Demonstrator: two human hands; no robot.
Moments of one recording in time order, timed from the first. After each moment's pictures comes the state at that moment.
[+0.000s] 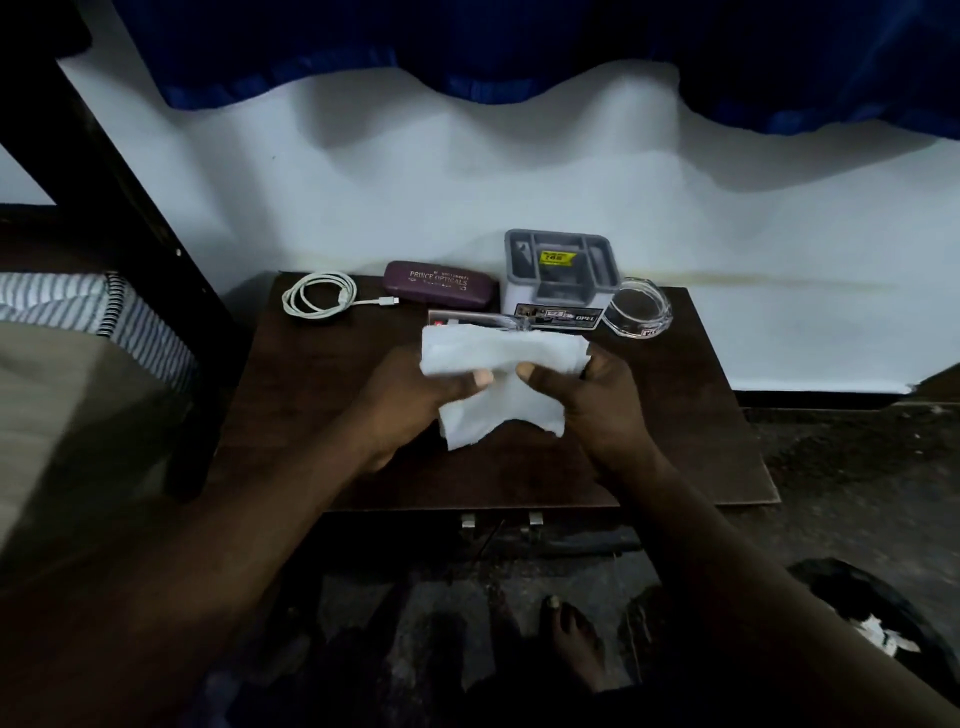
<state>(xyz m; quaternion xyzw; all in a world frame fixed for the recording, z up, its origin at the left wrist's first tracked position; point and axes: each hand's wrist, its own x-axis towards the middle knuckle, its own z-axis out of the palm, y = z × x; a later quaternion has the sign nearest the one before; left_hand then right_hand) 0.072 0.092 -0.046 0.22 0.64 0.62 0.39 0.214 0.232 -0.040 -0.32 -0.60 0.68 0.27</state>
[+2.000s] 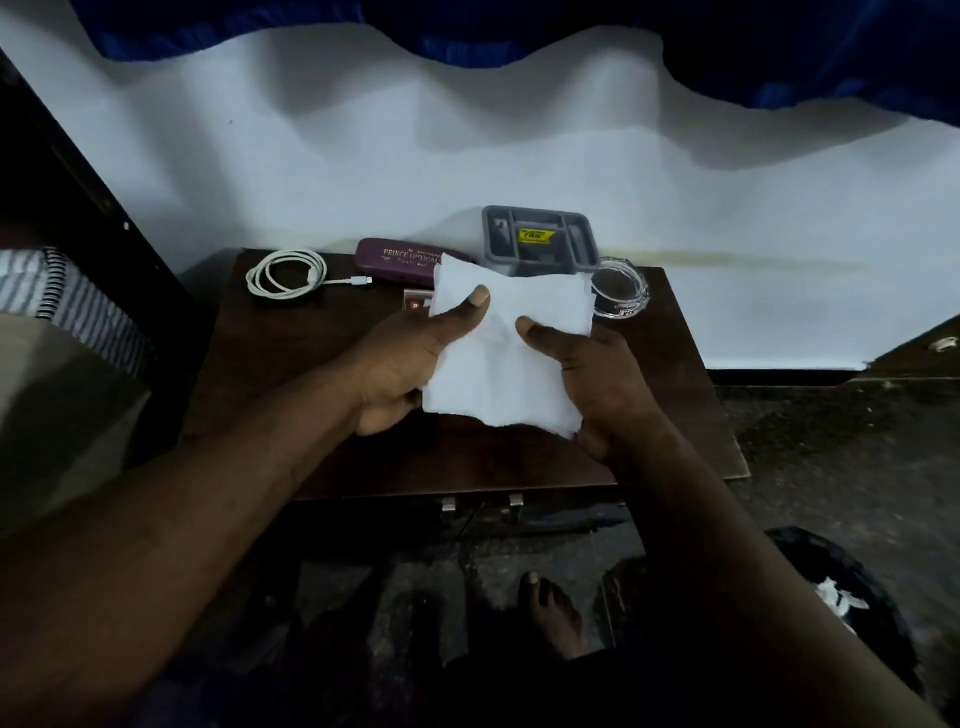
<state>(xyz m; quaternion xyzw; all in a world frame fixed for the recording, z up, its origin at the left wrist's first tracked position) 0.077 0.109 0.000 0.17 0.59 0.58 0.53 0.219 0.225 0.003 -0.40 -0.53 0.72 0.22</state>
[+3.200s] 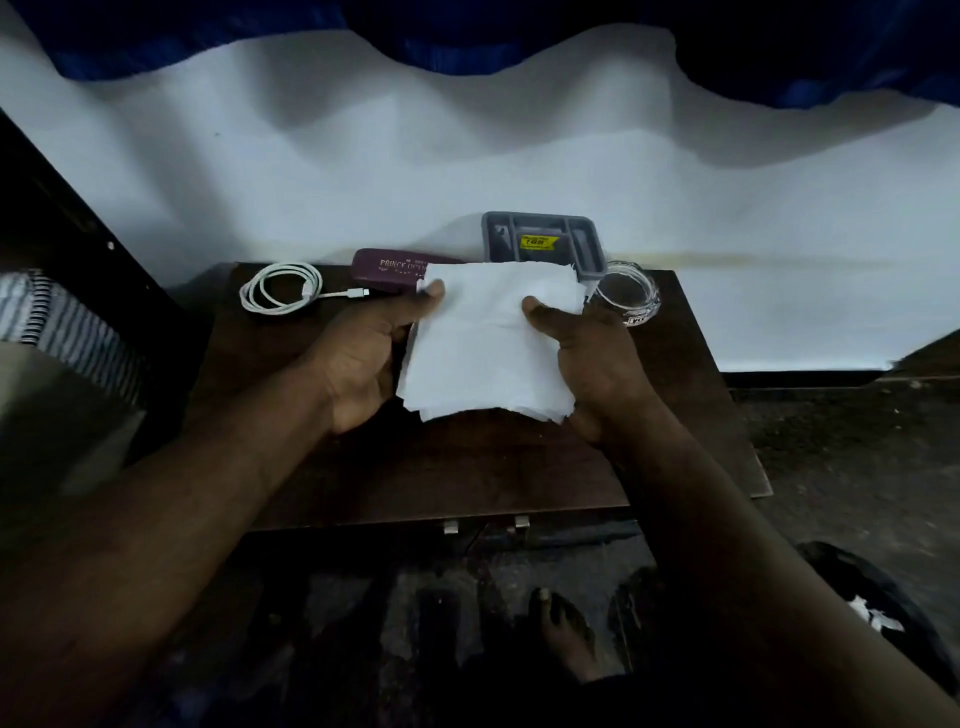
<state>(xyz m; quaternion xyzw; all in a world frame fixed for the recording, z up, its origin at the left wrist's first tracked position) 0.045 0.118 -0.010 0.08 0.59 0.63 0.50 0.192 0.247 -0.001 -0.37 -0.51 0.73 0.24</state>
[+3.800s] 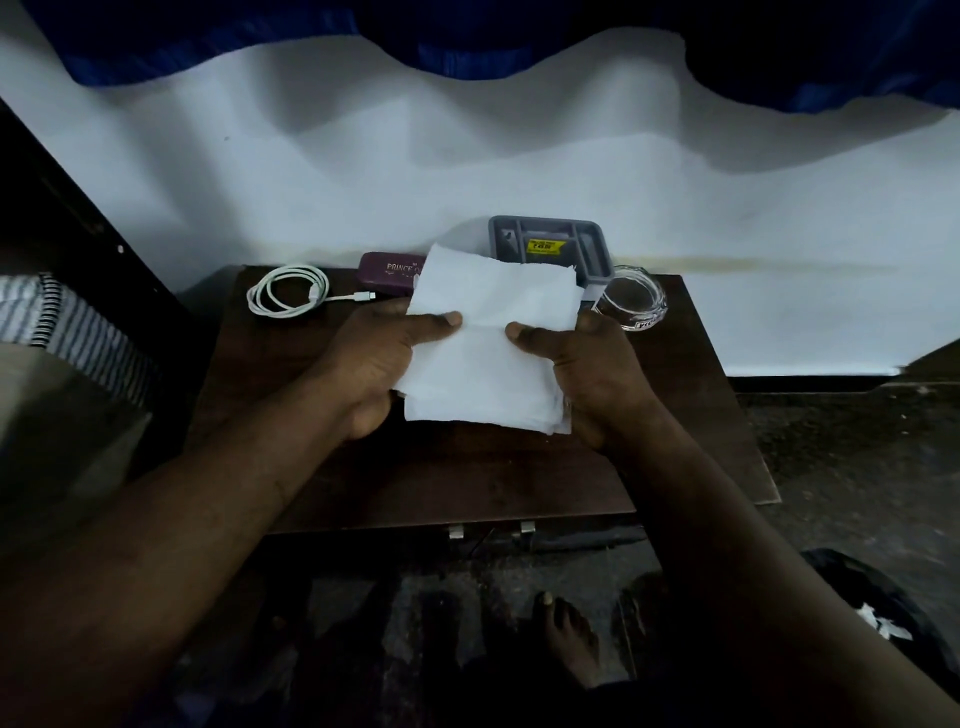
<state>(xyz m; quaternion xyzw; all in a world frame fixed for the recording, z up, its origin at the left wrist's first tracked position) 0.049 0.121 -0.009 0.08 0.63 0.64 0.44 0.187 0.253 -0.017 -0.38 -0.54 0.72 0.21</state>
